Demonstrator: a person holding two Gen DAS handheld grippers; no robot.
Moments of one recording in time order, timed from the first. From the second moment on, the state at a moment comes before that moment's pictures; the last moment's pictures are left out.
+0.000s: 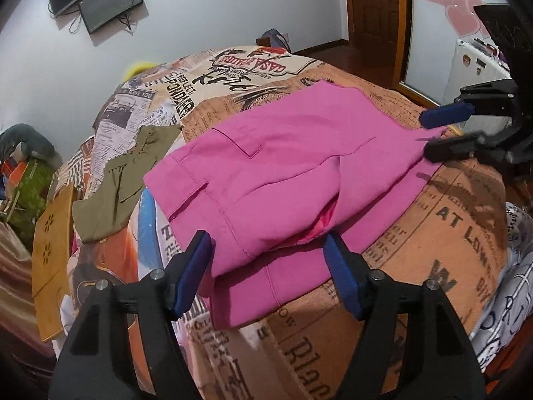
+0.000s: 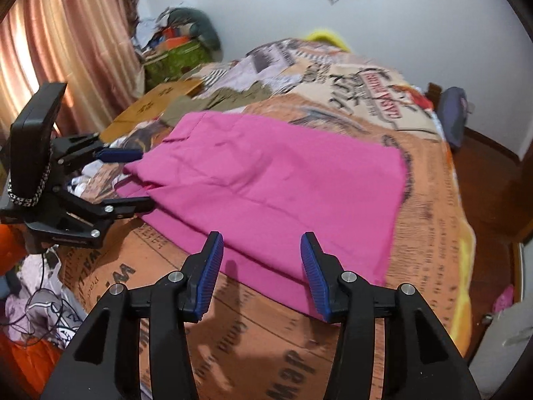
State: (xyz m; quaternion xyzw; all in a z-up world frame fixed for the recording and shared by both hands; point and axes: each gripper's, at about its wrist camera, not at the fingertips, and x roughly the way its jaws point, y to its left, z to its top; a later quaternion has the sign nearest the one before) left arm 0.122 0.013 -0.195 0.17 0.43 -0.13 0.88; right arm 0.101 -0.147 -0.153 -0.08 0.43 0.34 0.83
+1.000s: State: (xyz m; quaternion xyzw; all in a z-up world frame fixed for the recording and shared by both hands) left arm 0.118 -0.002 -0.186 0.17 0.40 -0.16 0.89; right arm 0.094 -0.127 -0.150 -0.10 0.39 0.37 0.84
